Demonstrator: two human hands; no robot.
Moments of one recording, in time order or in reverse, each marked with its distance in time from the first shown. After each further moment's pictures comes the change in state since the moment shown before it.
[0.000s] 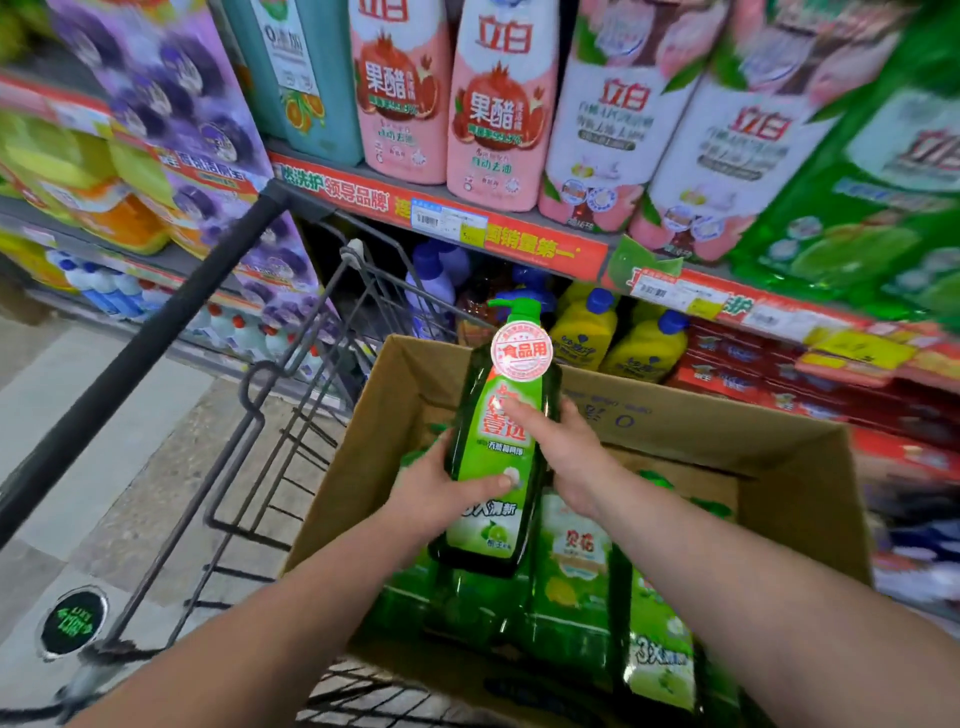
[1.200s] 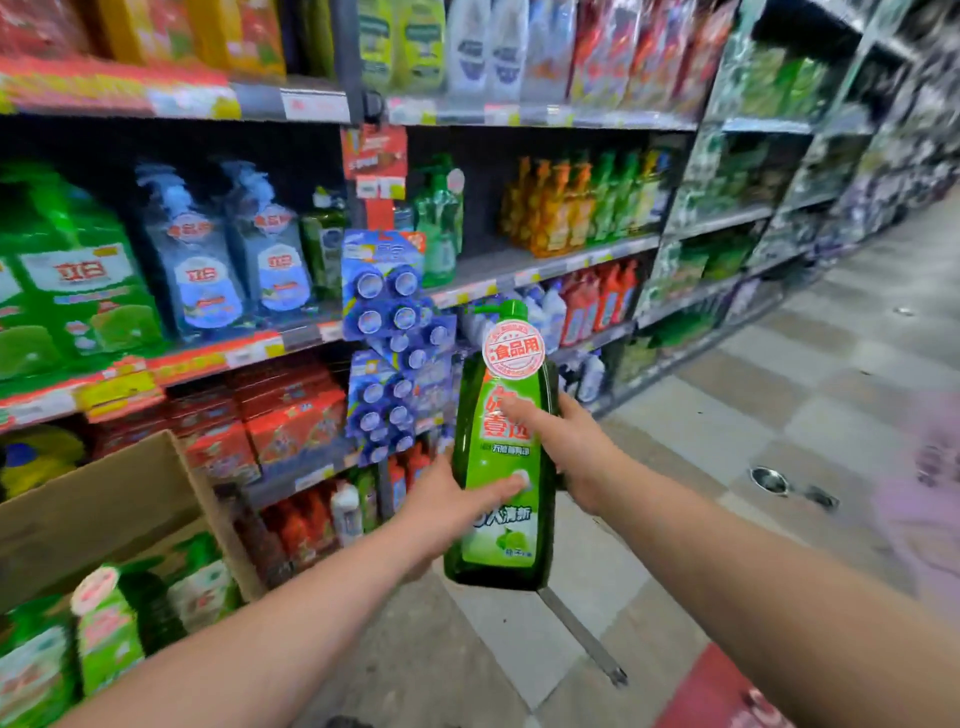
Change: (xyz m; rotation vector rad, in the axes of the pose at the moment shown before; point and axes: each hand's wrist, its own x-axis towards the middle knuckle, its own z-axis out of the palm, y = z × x) left_hand -0.336 -0.001 0.512 0.330 -0.893 0.443; right_hand -0.550 0.092 -0.409 0.276 0.812 -0.468
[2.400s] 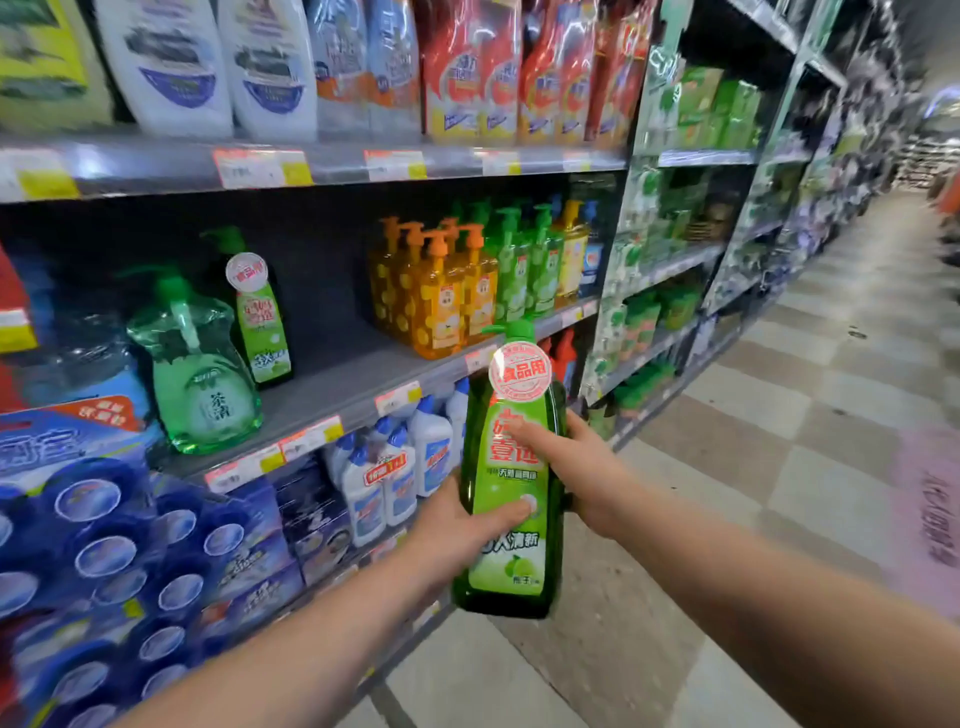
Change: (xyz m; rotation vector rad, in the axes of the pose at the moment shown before) left_hand 0.460 0.091 0.172 0.048 -0.097 0.069; right_hand 0.384 -0.095 -0.285 0.027 0.138 -0.058
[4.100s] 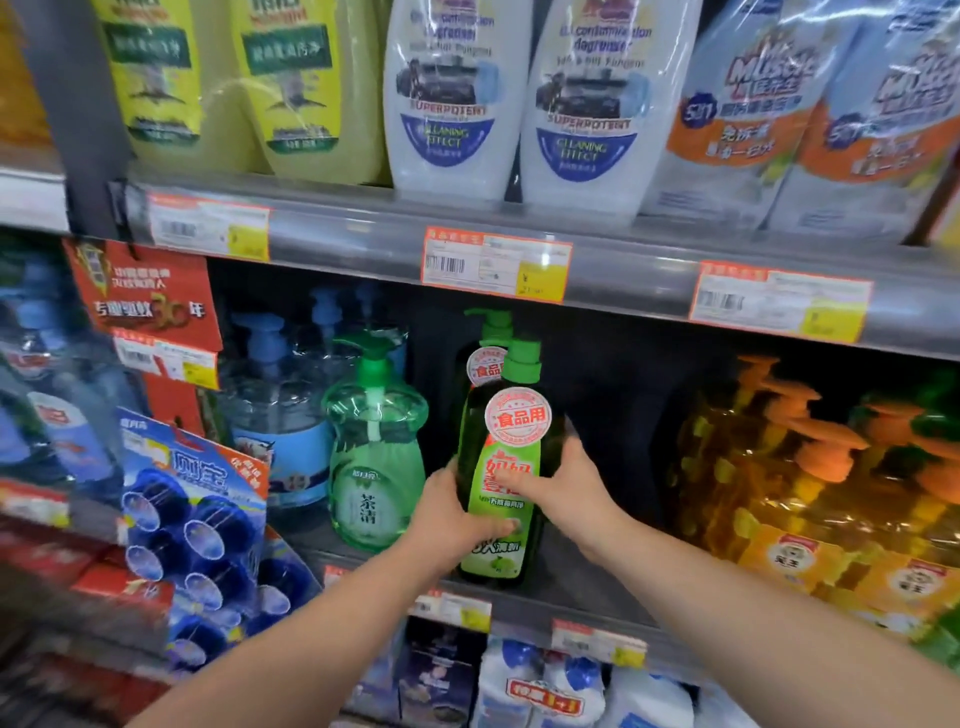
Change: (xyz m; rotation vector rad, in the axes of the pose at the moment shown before) left_hand 0.227 -0.001 -0.225 0.185 1.066 -0.099; right_hand 0.355 -0.033 0.225 -0.374 -0.875 -0.291
